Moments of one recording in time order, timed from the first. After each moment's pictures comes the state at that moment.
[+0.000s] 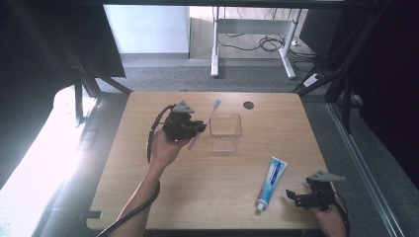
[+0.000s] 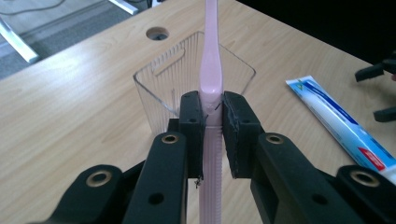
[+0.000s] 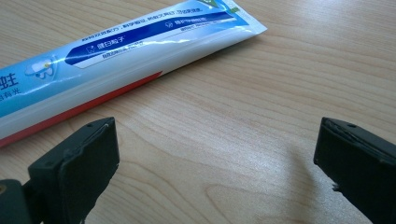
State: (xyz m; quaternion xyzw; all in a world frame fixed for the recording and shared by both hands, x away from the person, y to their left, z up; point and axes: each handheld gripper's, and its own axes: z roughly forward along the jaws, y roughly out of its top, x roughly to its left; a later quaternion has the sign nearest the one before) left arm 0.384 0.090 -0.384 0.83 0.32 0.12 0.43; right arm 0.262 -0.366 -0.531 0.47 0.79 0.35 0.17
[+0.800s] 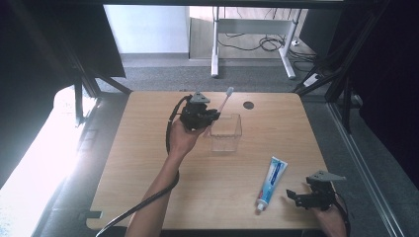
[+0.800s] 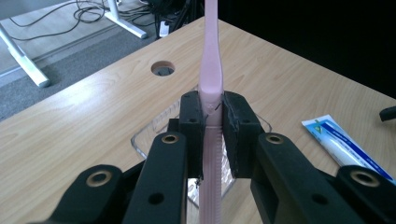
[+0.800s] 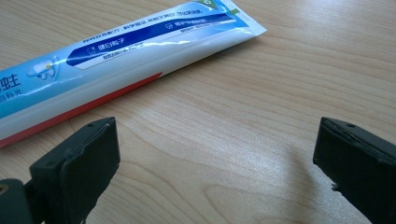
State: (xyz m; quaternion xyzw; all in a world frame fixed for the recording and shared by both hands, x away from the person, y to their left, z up) left arm 0.419 0.050 -0.384 0.82 0.32 0.15 0.46; right arm 0.262 -0.367 -0.531 0.47 0.79 0.35 0.17
